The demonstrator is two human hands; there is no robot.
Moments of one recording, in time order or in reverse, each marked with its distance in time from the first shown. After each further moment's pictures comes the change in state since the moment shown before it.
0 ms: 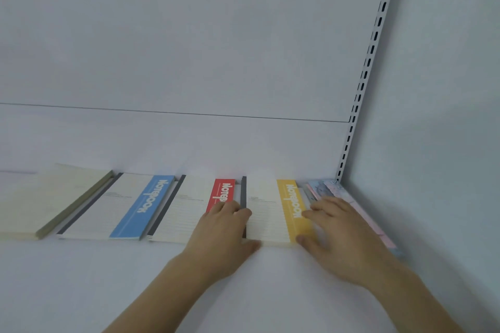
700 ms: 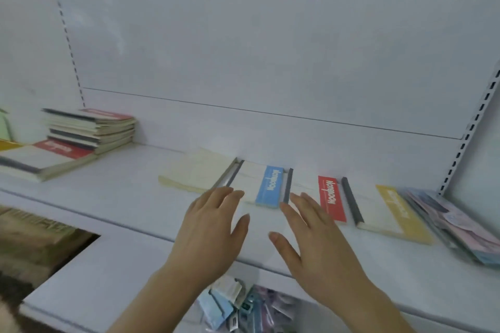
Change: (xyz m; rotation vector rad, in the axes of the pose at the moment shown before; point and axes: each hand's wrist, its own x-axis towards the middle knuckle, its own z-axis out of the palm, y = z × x) left_hand -0.207 -0.134 -0.092 -0.018 0.403 -0.235; right_hand -0.028 -0.281 -0.018 0.154 0.014 -0.188
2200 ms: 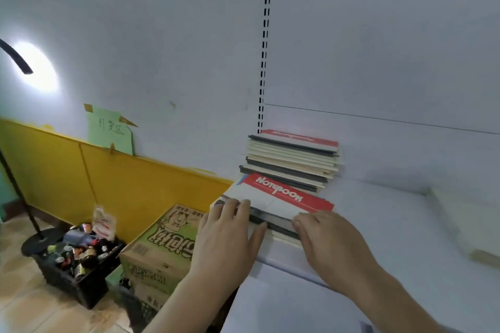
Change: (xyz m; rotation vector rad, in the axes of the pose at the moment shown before) left_hand 0.024 -0.584 -0.167 0.265 -0.095 -0.199; right_hand 0.325 -0.484 0.219 -0.034 0.046 -0.178
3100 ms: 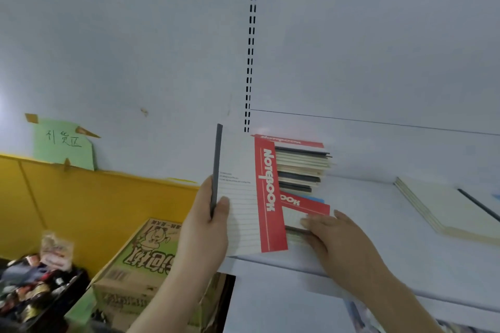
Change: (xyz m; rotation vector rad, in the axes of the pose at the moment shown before) left_hand 0.017 -0.057 -0.042 -1.211 -0.007 -0.214; right_hand -0.006 -0.028 -0.004 -0.051 0.023 0.167
